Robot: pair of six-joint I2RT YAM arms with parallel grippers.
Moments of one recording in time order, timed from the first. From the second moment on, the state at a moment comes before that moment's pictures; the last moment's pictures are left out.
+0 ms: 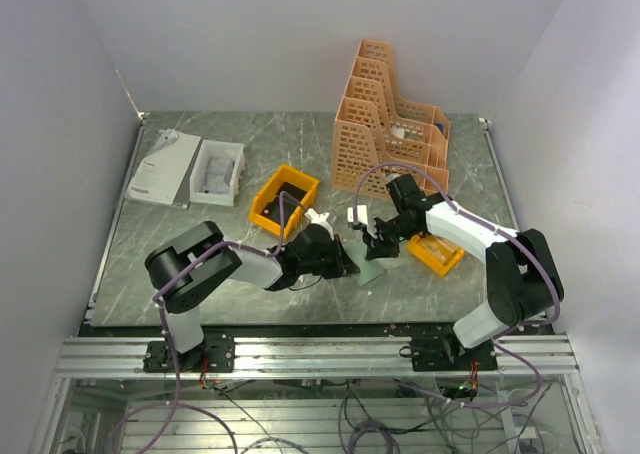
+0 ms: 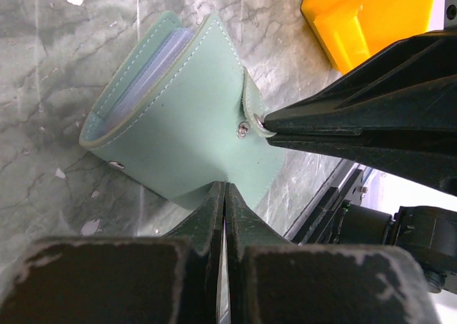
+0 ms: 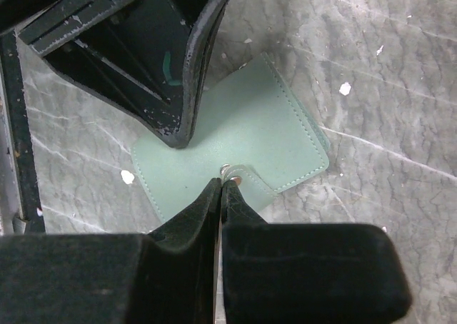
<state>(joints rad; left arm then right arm) -0.96 1.78 0.69 0.56 0.12 -1.01 0.41 1.55 0.93 -0.66 -0.69 -1.01</state>
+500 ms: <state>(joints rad) -0.96 1.84 0.69 0.67 0.15 -1.04 0.41 1.55 0.93 -0.67 -0.66 -1.04</state>
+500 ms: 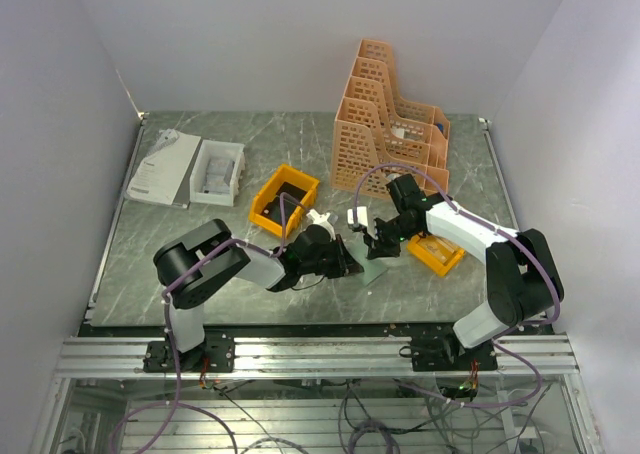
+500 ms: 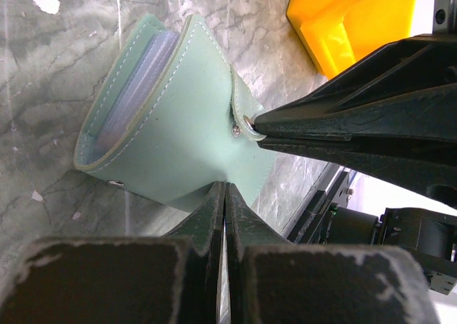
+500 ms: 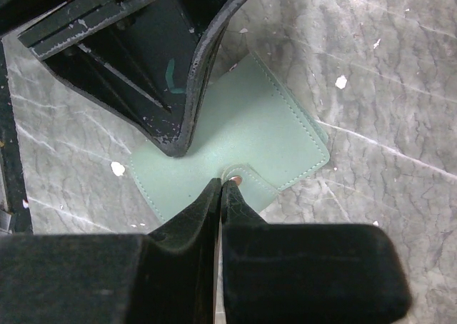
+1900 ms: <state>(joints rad) -0.95 1.86 0.68 0.72 0.17 -1.07 0.47 1.56 0.91 -0.65 -0.56 -1.00</state>
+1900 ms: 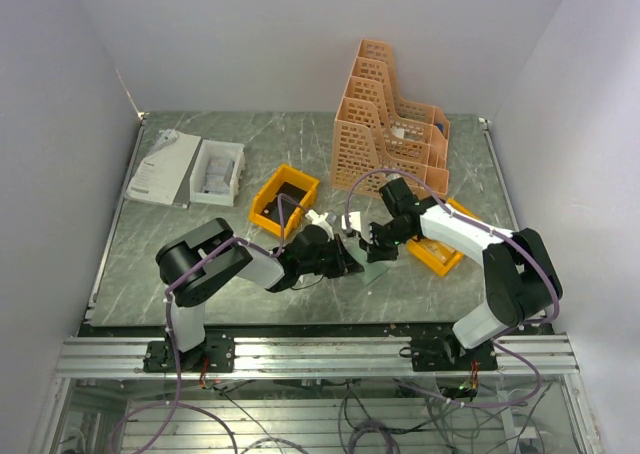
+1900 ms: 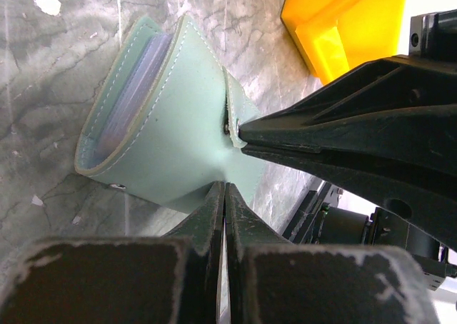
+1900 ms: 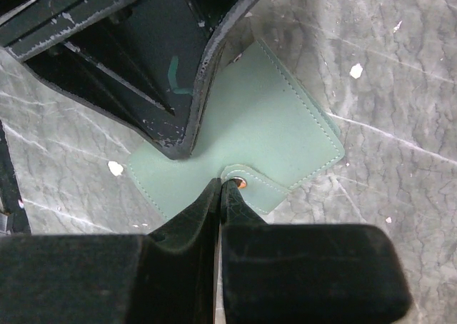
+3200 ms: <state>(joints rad) -0.94 1.85 0.63 0.77 0.17 -1.08 0.35 1.57 1.02 -0.91 -0.92 -1.12</state>
